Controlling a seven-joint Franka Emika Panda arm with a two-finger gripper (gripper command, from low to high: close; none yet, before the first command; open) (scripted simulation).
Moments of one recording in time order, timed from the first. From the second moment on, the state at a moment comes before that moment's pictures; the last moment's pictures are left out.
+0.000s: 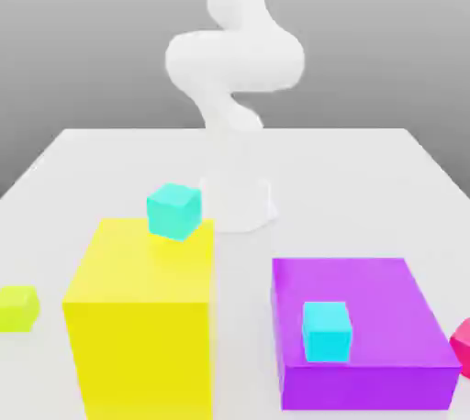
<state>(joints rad) -0.07 -0.72 0.01 -2.31 -0.04 2.33 0.88</state>
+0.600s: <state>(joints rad) -0.45 -0.17 -0.06 -2.42 -0.22 2.55 1.38</state>
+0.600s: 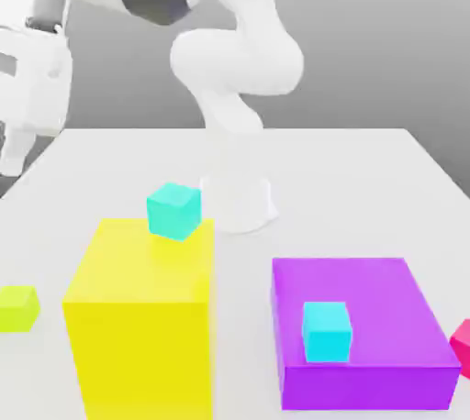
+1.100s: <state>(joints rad) -0.70 0.27 -0.11 -2.49 0.08 2.77 1.45</state>
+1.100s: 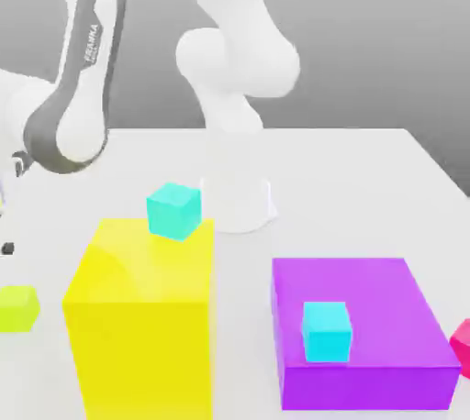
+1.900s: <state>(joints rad) -0.53 0.28 0.10 -2.26 0.05 2.70 1.43</state>
